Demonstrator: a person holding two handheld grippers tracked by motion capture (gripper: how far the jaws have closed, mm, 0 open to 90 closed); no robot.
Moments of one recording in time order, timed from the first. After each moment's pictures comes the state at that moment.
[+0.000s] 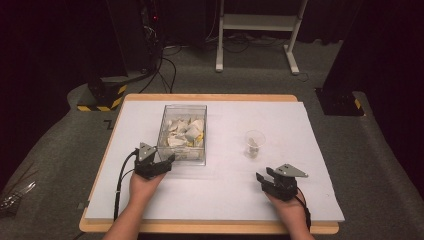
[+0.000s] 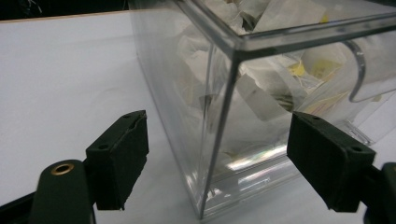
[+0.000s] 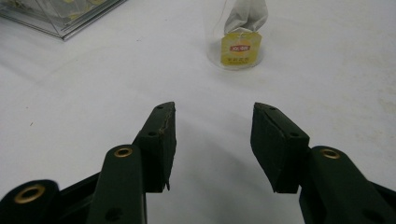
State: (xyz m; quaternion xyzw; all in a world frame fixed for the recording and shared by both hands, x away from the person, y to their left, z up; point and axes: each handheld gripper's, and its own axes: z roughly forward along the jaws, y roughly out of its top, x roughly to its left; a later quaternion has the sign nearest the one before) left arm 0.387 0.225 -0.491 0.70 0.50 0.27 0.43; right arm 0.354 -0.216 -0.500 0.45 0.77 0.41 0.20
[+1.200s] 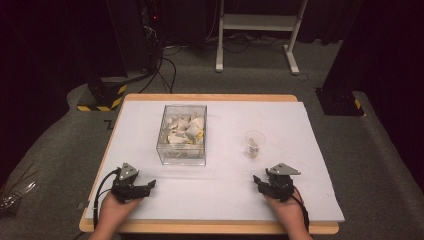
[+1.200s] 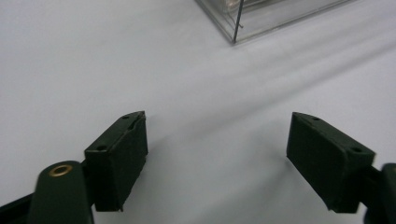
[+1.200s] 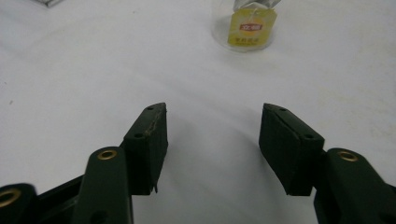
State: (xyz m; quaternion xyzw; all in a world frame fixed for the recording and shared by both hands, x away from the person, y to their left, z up) left arm 0.323 0.279 -0.505 0.78 0.49 0.22 0.34; right arm 0.358 -0.205 -0.503 0.45 0.79 0.36 0.20
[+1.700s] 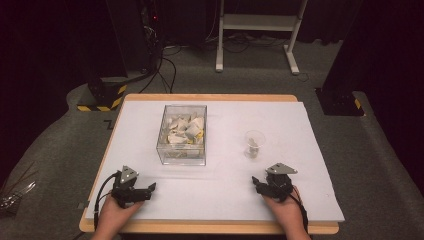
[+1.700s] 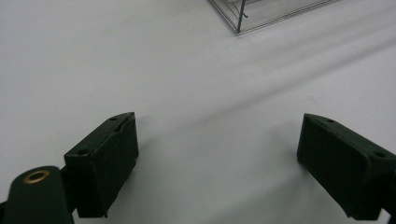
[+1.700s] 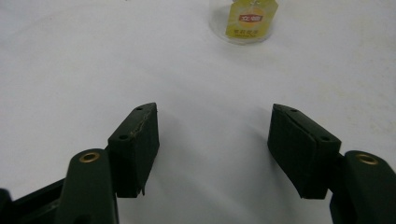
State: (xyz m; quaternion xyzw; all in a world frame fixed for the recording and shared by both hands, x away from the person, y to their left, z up) left arm 0.319 0.277 -0.509 0.77 0.50 0.22 0.34; right arm 0.360 -0.201 -0.504 0.45 0.80 0.34 0.21
